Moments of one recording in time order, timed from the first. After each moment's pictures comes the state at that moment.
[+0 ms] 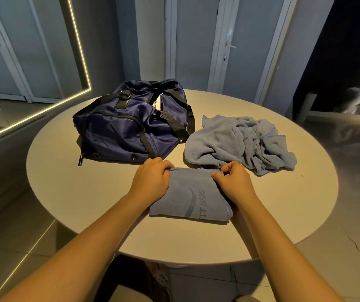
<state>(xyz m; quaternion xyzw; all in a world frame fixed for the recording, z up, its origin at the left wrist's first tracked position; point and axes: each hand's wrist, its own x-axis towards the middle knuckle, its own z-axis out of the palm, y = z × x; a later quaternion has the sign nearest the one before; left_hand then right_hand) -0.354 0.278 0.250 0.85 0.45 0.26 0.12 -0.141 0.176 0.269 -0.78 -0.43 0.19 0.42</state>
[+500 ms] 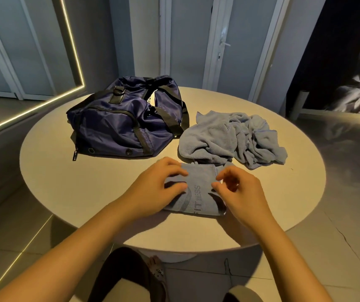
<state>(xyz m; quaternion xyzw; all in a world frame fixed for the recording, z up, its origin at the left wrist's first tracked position) -0.372 0.215 0.282 0.89 0.27 0.28 0.24 -0.157 0.097 0.276 -0.68 -0.57 0.06 0.46</state>
